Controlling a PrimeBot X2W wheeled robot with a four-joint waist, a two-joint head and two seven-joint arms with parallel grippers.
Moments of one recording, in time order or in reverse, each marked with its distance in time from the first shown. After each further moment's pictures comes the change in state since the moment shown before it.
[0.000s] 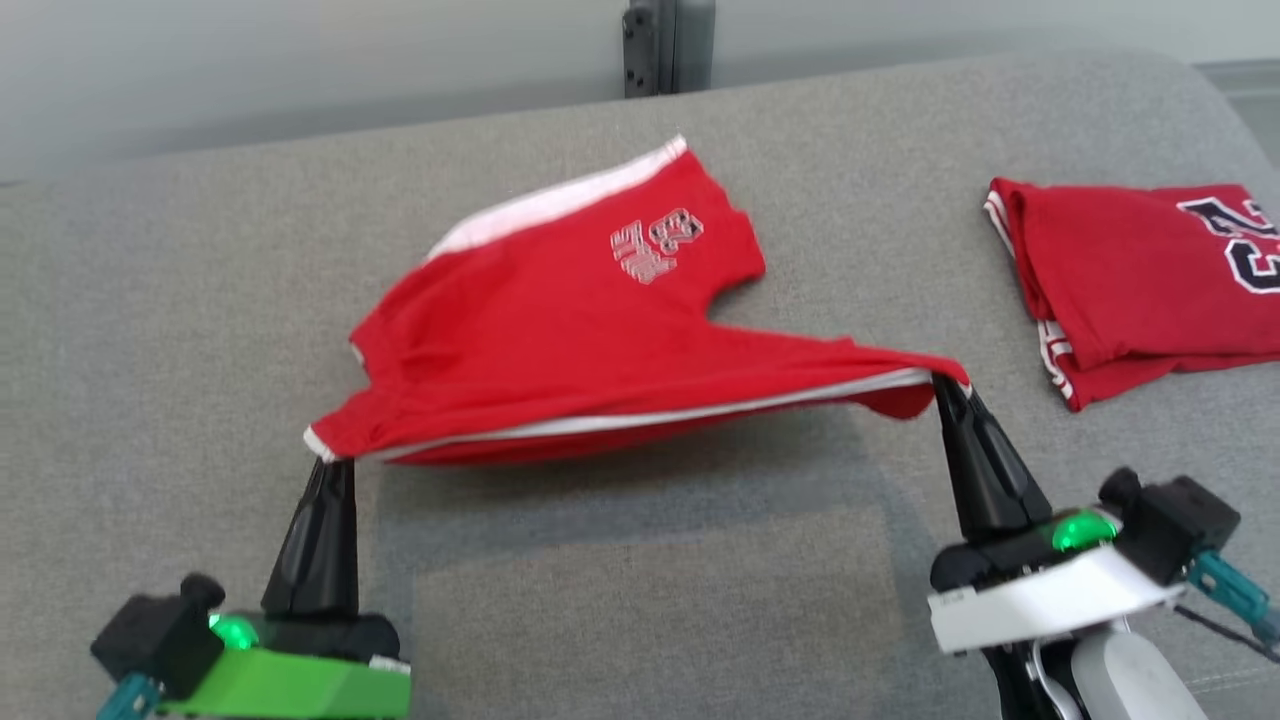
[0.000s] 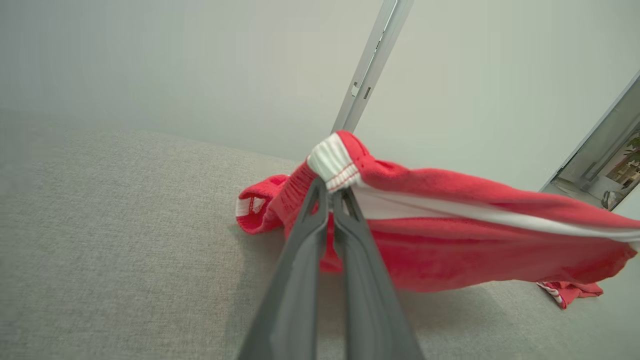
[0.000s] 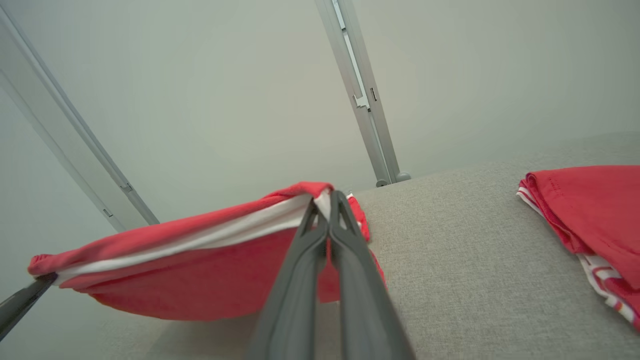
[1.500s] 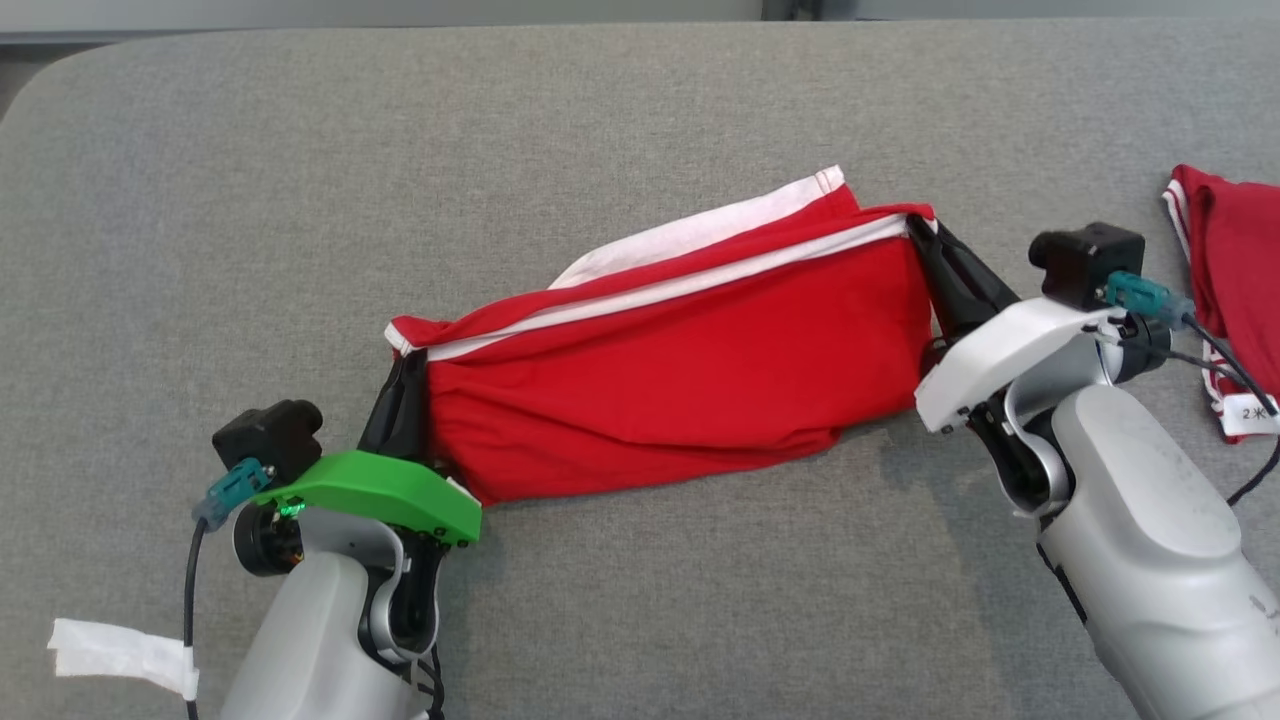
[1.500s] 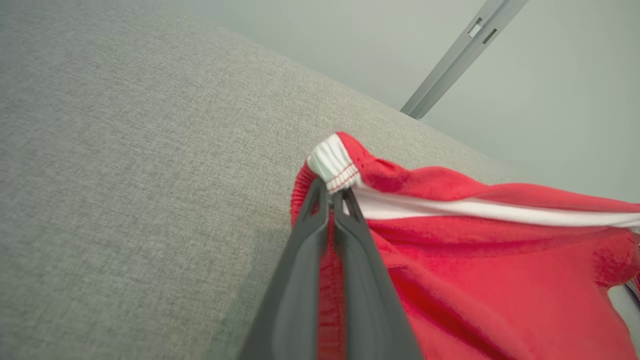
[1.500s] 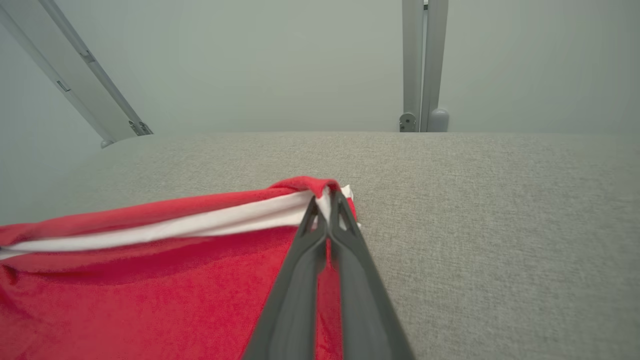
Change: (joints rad) left arm -0.373 -0.113 -0.073 0.457 -0.095 0.076 0.093; right arm -0.509 -0.096 0.098 0.517 -0.015 0.000 0.155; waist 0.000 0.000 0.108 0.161
